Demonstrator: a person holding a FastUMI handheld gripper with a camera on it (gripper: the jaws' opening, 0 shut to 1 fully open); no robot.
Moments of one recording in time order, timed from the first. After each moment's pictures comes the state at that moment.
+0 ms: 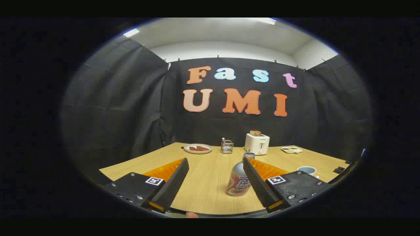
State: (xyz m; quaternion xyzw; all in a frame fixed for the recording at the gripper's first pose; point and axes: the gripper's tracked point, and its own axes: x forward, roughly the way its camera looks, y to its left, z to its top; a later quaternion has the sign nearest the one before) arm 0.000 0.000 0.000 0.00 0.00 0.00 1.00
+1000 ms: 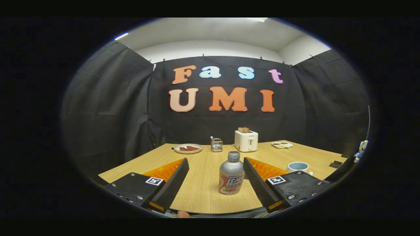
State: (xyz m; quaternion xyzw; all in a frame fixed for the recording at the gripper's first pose) arm -0.001 -0.032 -0.003 0.03 0.02 -0.06 1.00
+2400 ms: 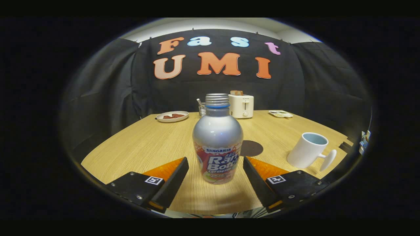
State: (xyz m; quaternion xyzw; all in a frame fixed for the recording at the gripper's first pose) arm 0.045 -0.057 -0.134 0.05 0.19 -0.07 0.98
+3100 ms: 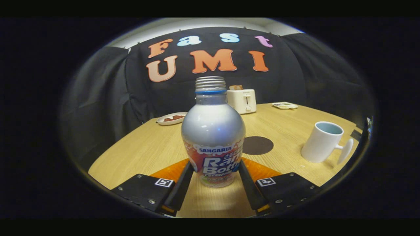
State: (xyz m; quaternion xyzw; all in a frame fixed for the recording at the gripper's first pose) arm 0.068 -0.055 -0.140 0.13 0.18 -0.07 0.97
